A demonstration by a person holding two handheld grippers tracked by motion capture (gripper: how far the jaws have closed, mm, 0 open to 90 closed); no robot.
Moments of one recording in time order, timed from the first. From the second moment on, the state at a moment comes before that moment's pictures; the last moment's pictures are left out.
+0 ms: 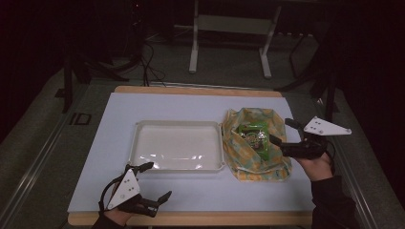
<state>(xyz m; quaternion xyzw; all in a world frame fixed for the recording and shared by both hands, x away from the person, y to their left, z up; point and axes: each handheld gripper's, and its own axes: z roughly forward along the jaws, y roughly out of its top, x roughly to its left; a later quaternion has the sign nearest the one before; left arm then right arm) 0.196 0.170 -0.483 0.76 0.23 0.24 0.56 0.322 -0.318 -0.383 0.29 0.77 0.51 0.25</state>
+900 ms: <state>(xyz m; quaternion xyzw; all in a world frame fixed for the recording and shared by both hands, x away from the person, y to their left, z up) 0.196 0.169 -0.483 0.76 0.23 0.24 0.56 0.367 -0.327 -0.447 0.39 0.77 0.46 0.22</state>
